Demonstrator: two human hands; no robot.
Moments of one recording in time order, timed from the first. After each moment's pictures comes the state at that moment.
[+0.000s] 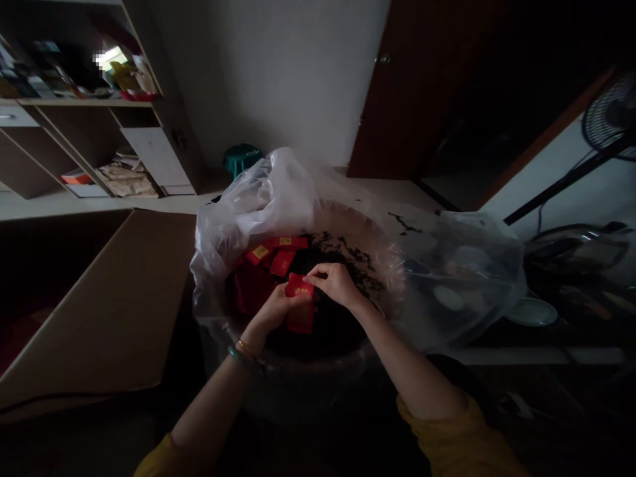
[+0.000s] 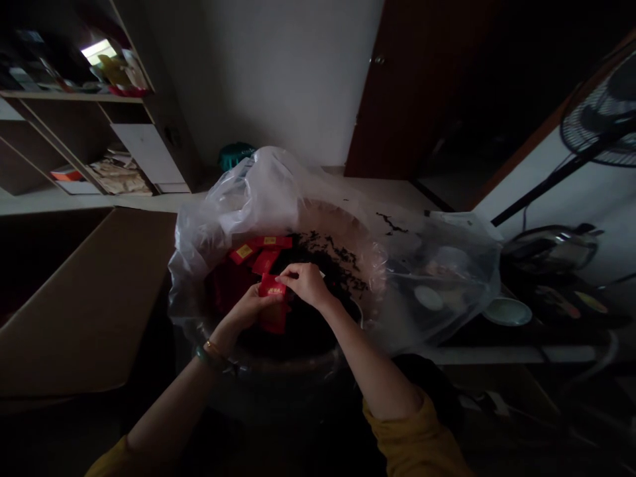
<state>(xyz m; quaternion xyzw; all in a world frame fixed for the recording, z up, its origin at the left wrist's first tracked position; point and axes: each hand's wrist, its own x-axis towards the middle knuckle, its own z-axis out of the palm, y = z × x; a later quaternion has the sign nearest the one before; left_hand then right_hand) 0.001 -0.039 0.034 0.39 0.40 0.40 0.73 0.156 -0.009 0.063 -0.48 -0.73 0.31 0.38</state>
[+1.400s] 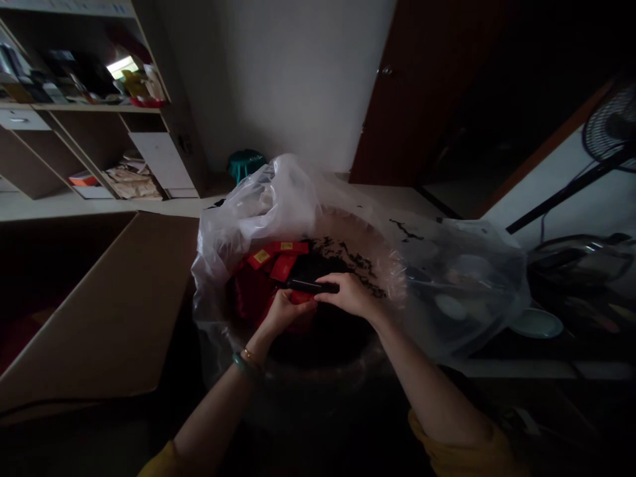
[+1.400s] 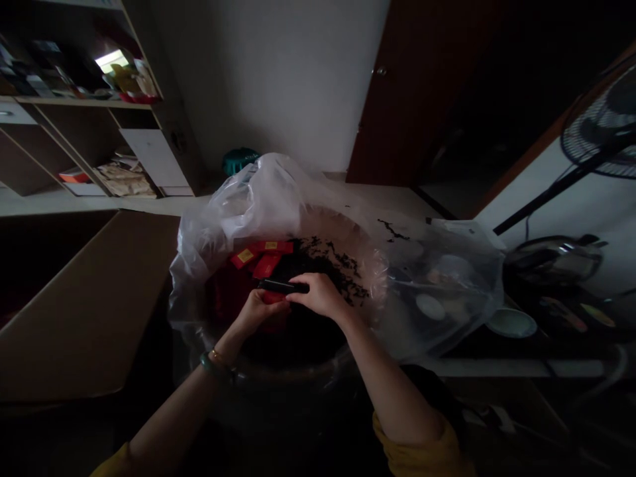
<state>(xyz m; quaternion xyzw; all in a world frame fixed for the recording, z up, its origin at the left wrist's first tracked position) 0.012 -0.038 0.029 0.46 0.45 0.46 0.61 0.187 -0.018 0.076 -0.49 -0.77 0.29 0.27</state>
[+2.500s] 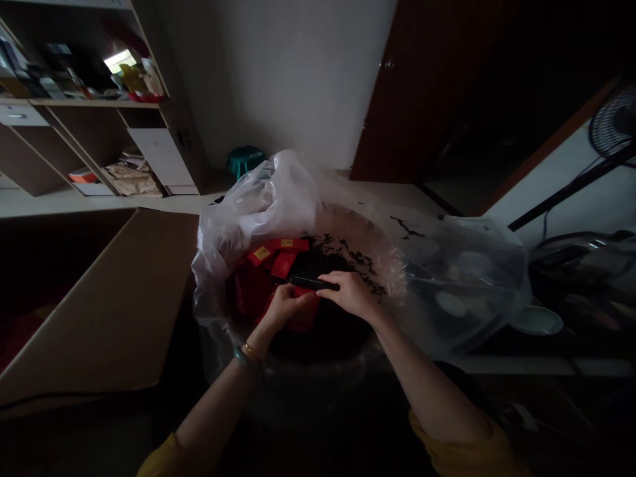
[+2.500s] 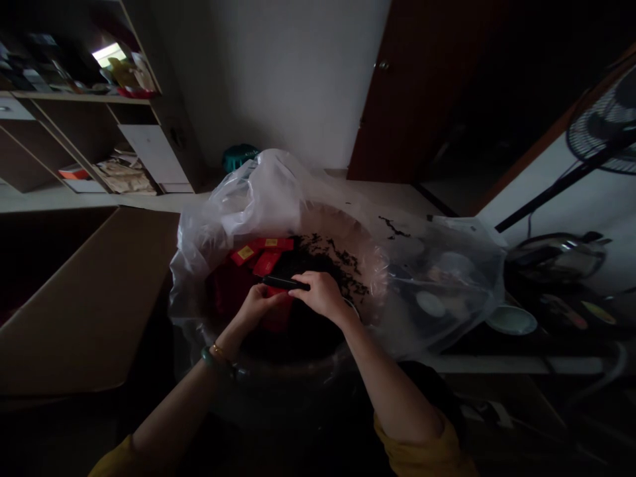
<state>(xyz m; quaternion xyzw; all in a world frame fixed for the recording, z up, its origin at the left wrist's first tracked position) 0.011 -0.035 0.024 0.44 0.46 0.46 0.61 0.187 -0.022 0.068 -0.51 -0.78 0.22 0.29</state>
